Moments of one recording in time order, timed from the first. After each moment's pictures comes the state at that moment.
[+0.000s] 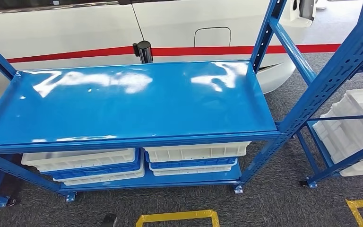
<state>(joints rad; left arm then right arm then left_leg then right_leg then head) -0.07 -0.21 0.52 -0.21 -0.60 0.16 -0.01 -0.05 0.13 -0.70 -0.19 1.13 -0.14 0.10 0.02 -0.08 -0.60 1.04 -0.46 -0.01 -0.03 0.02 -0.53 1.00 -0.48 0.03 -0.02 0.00</state>
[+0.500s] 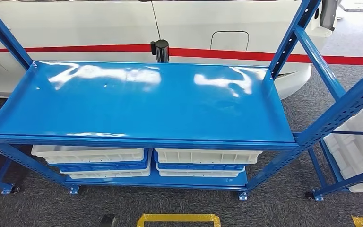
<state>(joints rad) -0.07 -0.22 0.53 -0.21 -0.61 0.18 -0.02 -0.05 0.13 -0.72 -0.19 1.12 -0.16 0.08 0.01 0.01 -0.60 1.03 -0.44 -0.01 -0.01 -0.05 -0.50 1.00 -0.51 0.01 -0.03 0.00</state>
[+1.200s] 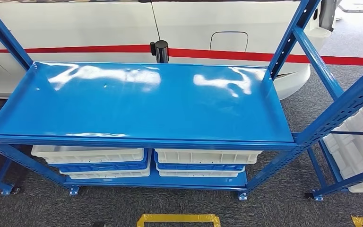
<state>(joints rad) 0.02 -0.14 0.34 -0.28 -0.35 0.12 -0.01 0.03 0.08 -0.48 -0.26 0.63 -0.09 0.08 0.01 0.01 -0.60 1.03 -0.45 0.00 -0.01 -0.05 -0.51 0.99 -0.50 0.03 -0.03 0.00</state>
